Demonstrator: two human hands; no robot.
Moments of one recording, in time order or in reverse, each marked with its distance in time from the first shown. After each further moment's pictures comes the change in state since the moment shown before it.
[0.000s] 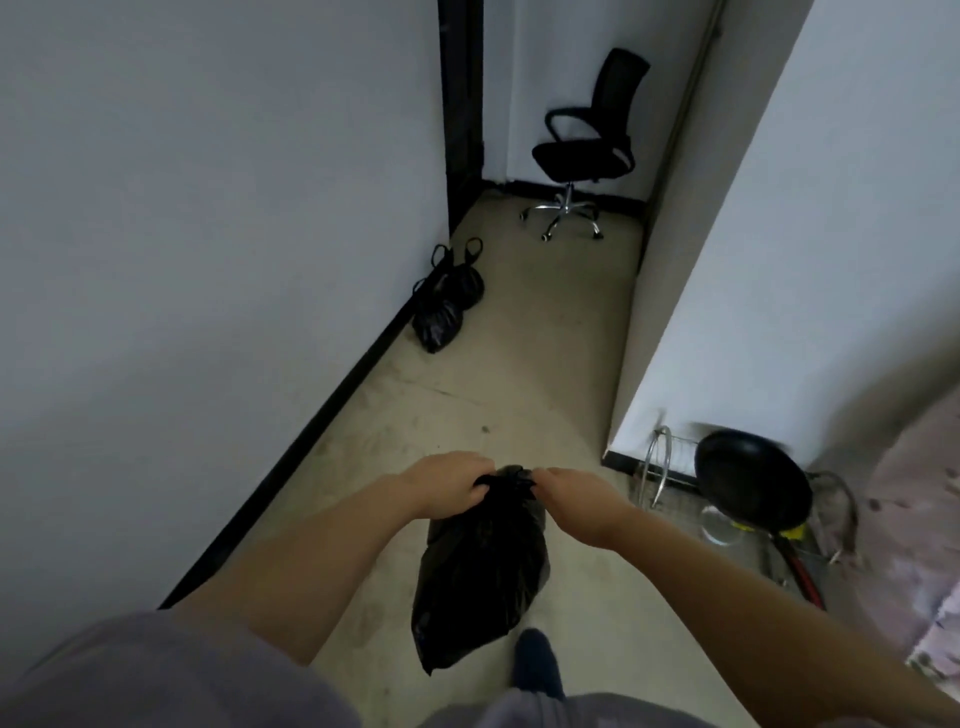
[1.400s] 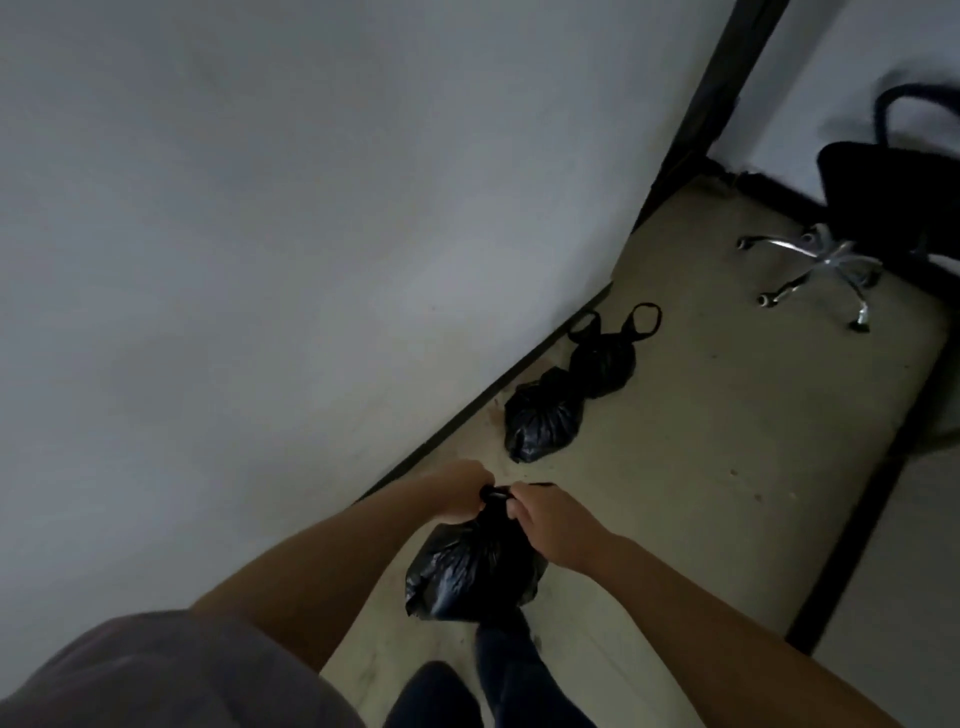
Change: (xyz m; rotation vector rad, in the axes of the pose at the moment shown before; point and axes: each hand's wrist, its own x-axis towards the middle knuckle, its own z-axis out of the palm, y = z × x) left_hand 0.521 -0.548 -0.271 -0.332 -0.207 -0.490; right_hand 0.831 0.130 -0.200 0.252 -0.281 -0.316
